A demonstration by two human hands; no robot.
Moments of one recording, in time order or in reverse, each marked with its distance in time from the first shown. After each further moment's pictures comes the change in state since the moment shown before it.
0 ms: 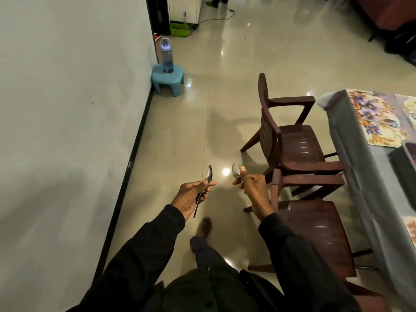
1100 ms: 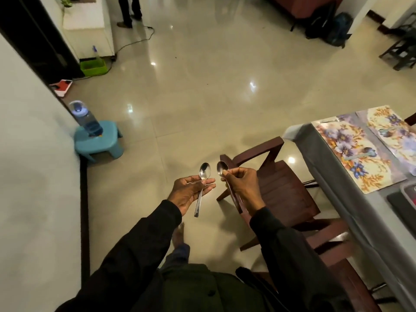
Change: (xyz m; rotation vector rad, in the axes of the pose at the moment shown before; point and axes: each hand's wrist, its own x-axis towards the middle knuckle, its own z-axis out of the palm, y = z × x) left_hand 0.476 0.338 0.153 0.029 -0.281 -0.122; right_hand 0.509 -0.156 -0.042 0.151 0.311 0.081
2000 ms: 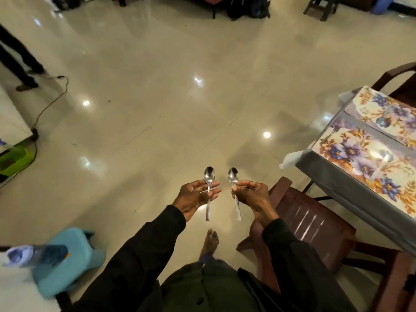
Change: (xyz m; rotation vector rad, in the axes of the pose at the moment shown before) left_hand 0.425 0.256 0.100 0.426 -0.313 -0.246; right_hand 0.394 -0.084 0.004 0.446 0.404 0.339
